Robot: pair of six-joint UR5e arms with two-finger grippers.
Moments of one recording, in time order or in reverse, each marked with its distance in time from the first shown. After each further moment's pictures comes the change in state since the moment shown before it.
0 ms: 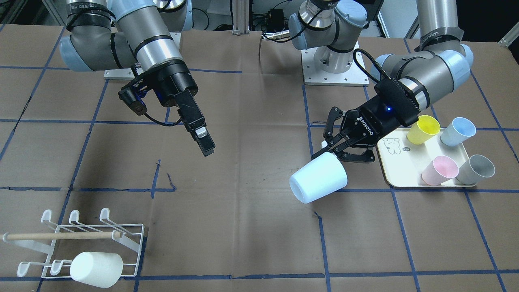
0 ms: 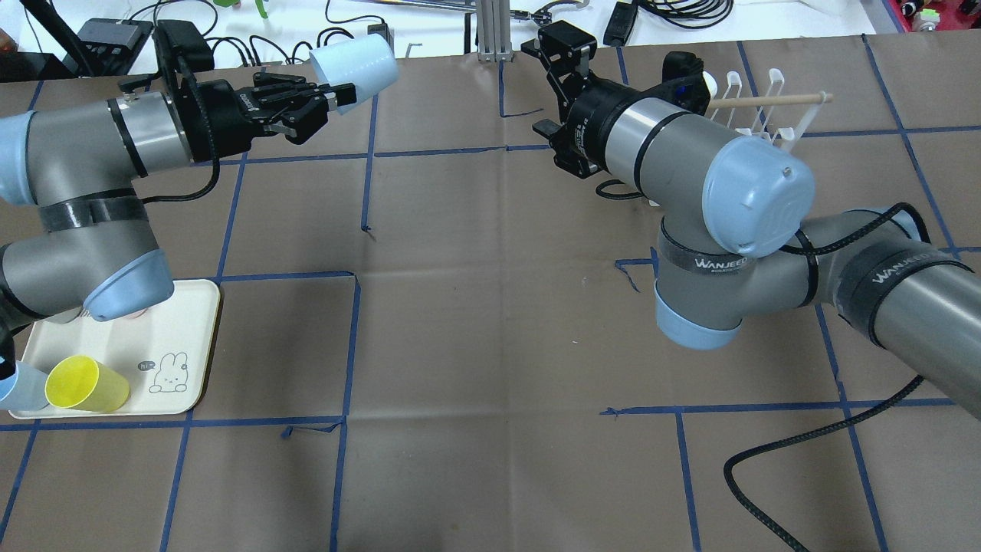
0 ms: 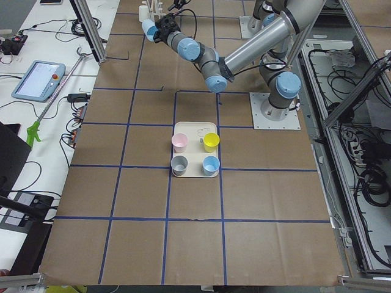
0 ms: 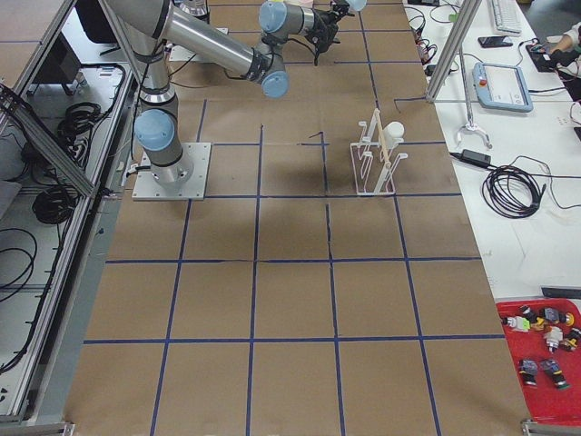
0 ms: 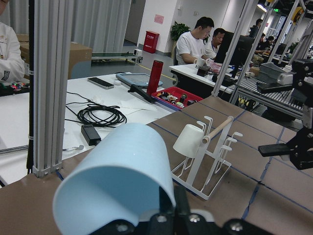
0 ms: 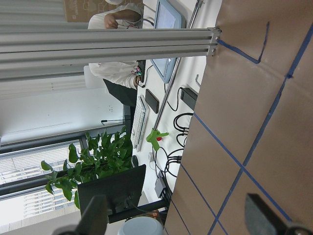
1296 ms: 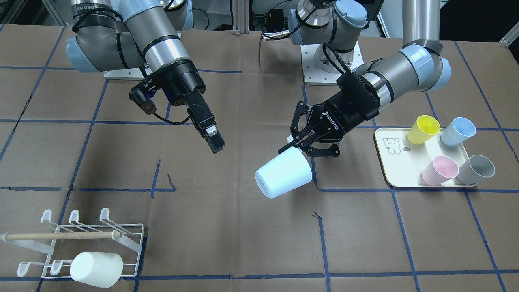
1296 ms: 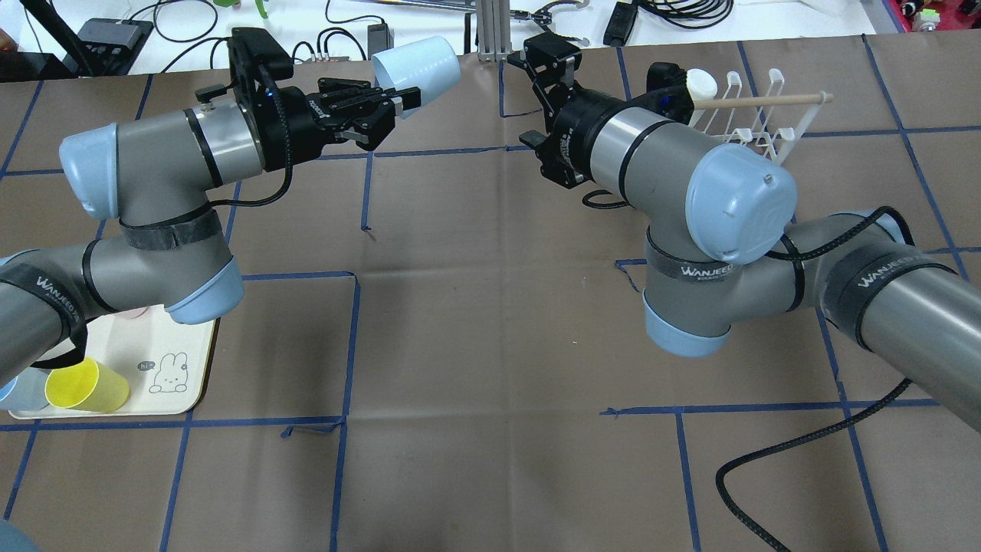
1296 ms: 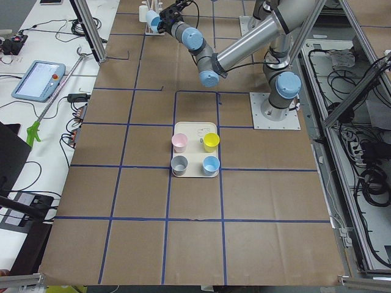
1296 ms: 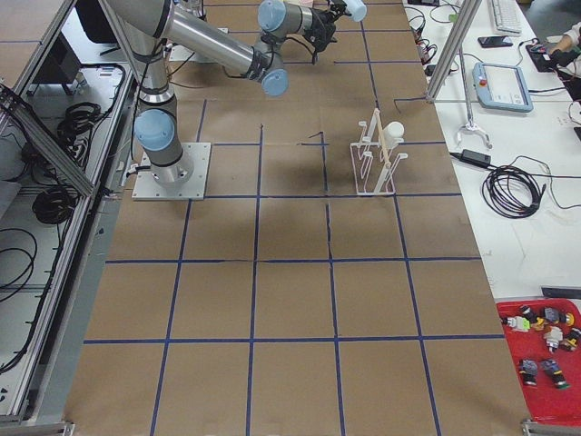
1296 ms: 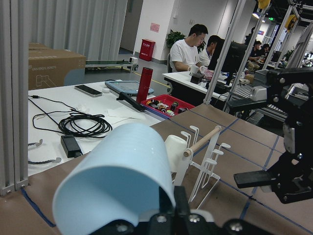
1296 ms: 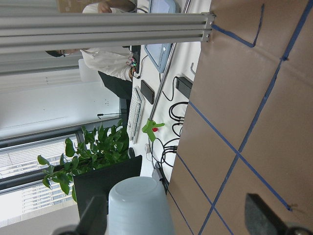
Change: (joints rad) left arm -0.122 -0.040 0.001 0.288 0.097 -0.287; right arm 0.048 0.009 -0.004 0.010 -0.009 0.025
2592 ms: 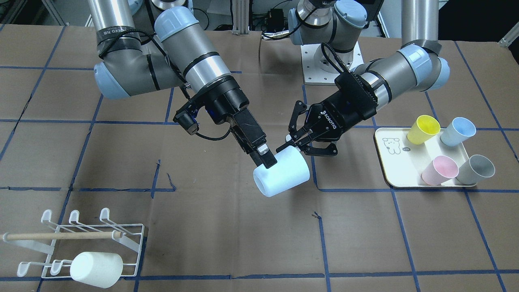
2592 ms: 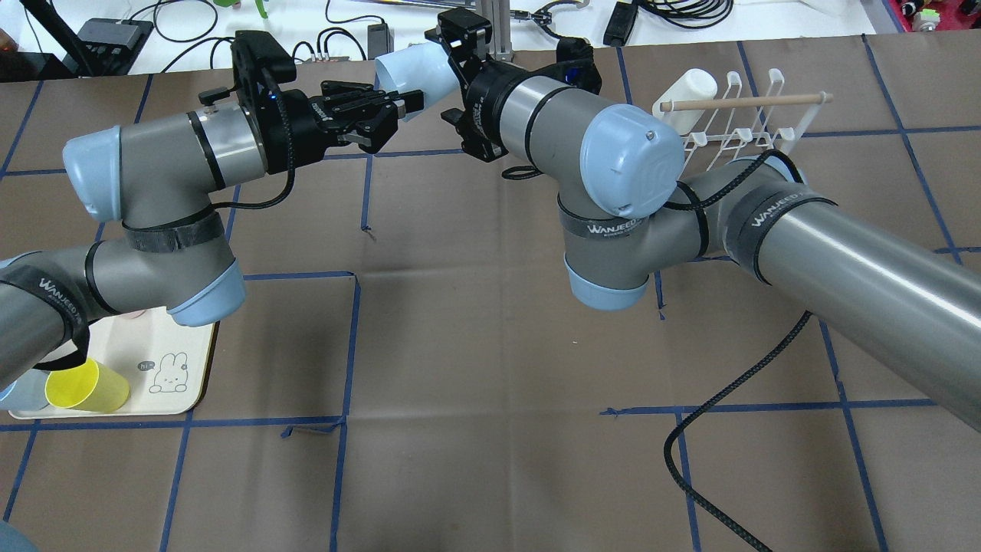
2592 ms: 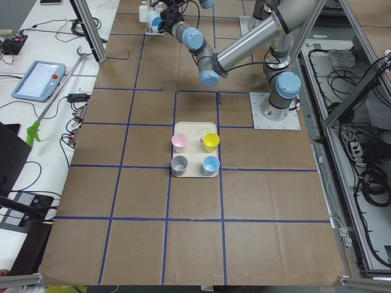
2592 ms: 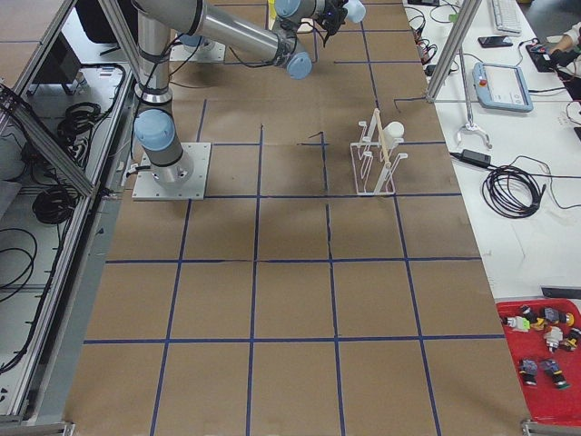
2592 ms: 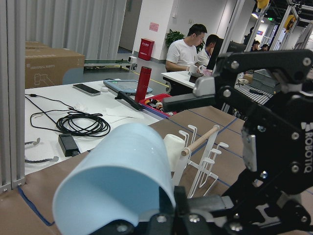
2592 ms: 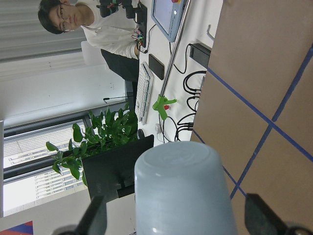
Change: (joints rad) left arm -0.005 0.001 -0.006 0.005 -0.002 -0.003; right arm 0.111 0.178 -0.226 0.006 -0.041 0.098
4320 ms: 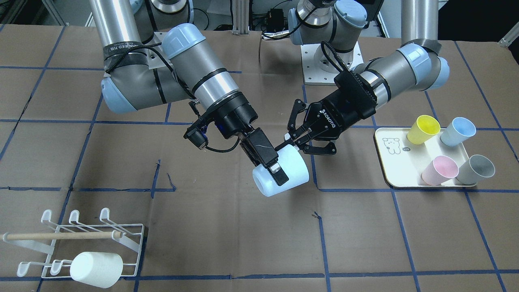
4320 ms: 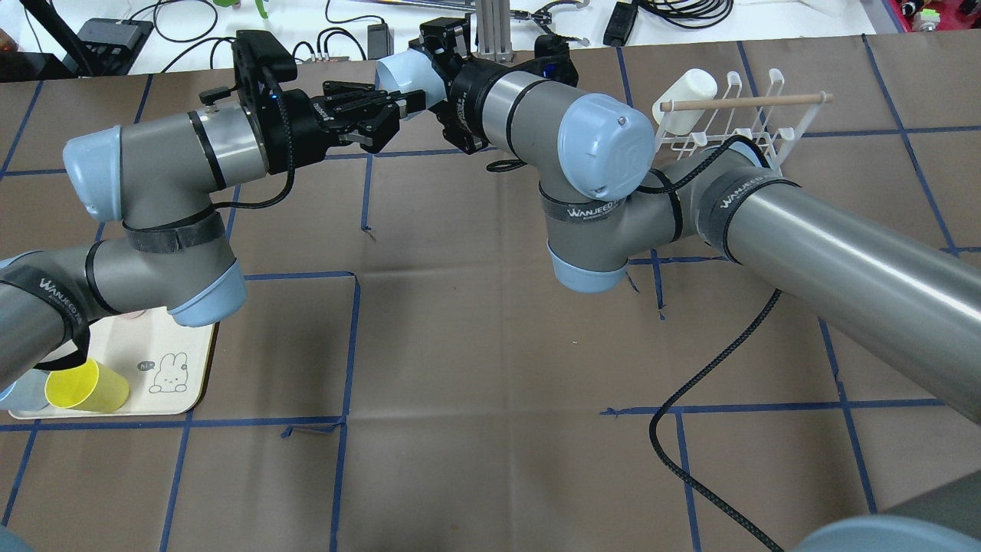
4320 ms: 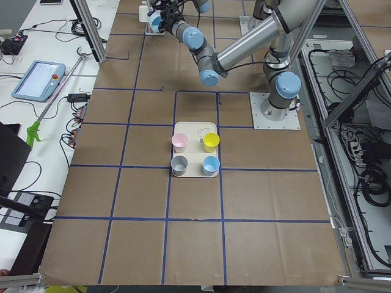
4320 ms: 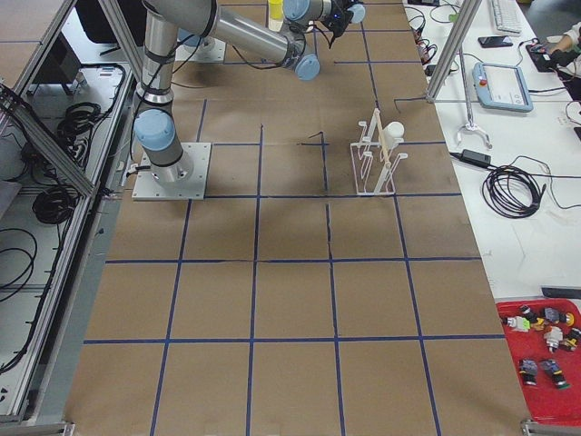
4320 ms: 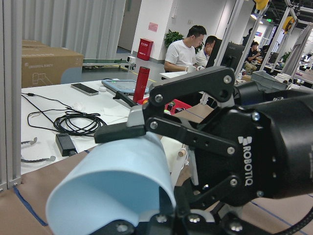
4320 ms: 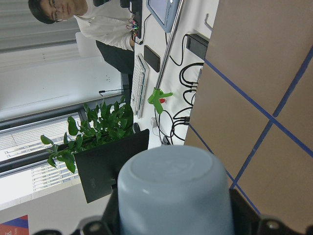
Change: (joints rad) left arm -0.003 0.002 0.004 0.000 0.000 -0.028; right arm 0.012 0.062 -0.050 -0.001 0.024 -0.004
